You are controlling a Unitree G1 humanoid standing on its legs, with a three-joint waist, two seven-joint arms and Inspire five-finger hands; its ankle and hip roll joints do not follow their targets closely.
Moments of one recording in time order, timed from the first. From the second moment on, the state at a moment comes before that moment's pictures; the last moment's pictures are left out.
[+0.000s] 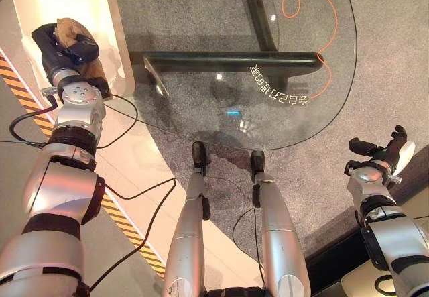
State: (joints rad) left arm -1.23 0.69 -0.38 1.20 -0.53 -0.09 0.55; right arm -0.79 -0.57 0.20 1.31 0.47 -0.24 -0.63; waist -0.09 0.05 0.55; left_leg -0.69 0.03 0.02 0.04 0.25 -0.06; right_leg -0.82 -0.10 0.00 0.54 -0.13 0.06
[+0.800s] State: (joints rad) left arm -1.25 0.69 -0.39 1.20 -0.54 -0.06 0.53; right arm -0.81 -0.57 0.21 1.31 0.47 -0.24 -0.63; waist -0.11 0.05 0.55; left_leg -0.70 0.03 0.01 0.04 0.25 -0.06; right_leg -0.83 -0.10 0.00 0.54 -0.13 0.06
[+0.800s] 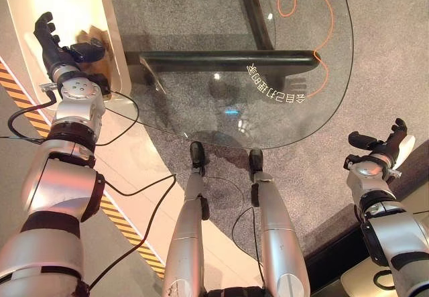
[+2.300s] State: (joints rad) left arm -1.01 0.88 -0.18 1.04 -0.64 -0.27 0.41; right arm -0.55 -0.57 0.06 1.31 0.46 -0.25 -0.49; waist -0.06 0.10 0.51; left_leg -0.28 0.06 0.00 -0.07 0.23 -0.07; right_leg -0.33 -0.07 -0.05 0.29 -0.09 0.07
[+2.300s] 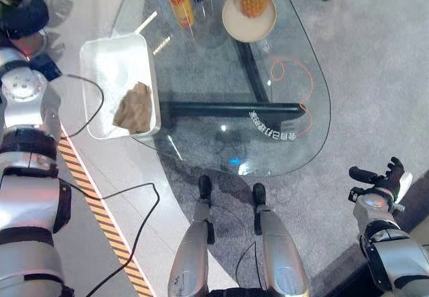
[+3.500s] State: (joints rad) left arm -0.04 0.31 -0.11 1.32 -0.16 -0.04 -0.06; right arm -0.07 -0.35 0.14 1.40 0.07 0.04 -0.09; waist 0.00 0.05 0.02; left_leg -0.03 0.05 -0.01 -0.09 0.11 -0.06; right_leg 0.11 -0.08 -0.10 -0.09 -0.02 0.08
